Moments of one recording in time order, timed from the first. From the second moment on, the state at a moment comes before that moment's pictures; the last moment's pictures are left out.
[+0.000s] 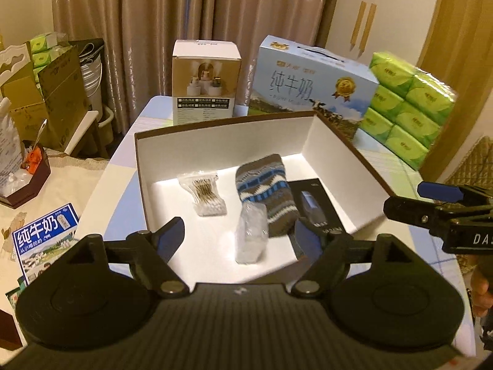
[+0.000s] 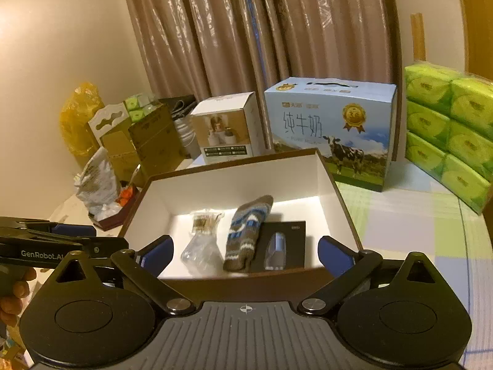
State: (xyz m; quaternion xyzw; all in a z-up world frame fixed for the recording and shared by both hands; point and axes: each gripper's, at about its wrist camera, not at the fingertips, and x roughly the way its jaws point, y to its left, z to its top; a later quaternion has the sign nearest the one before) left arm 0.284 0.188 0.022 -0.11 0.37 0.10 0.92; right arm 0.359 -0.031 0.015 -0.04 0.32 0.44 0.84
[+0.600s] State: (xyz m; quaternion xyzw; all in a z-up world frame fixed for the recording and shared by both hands) left arm 0.209 0.143 0.023 -0.12 0.37 0.08 0.92; right arm 0.296 -0.103 0.013 -0.04 0.33 0.41 0.85
